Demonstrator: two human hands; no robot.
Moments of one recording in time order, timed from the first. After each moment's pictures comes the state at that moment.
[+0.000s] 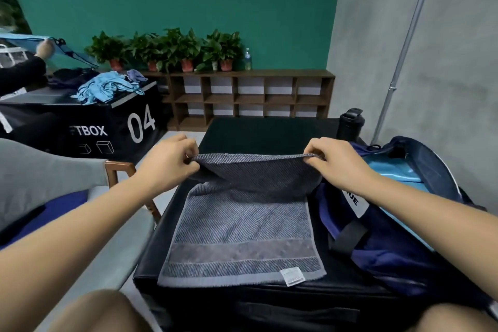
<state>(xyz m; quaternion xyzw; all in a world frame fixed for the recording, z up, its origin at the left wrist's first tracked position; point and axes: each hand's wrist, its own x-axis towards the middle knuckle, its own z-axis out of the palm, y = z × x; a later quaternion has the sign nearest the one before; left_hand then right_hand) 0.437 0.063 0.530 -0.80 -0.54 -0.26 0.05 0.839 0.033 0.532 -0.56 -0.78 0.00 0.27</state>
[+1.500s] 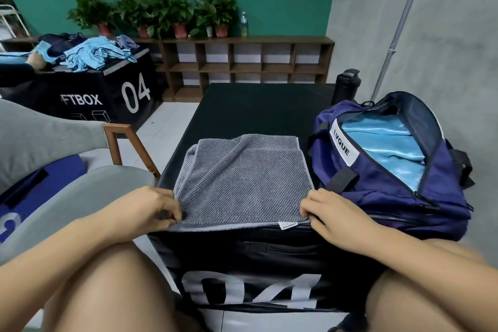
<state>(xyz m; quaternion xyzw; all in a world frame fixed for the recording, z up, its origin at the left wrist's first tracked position) 0.368 -0.058 0.417 -0.92 -0.38 -0.08 -0.08 0.842 -0.106 0.382 -0.48 -0.87 0.00 0.10</state>
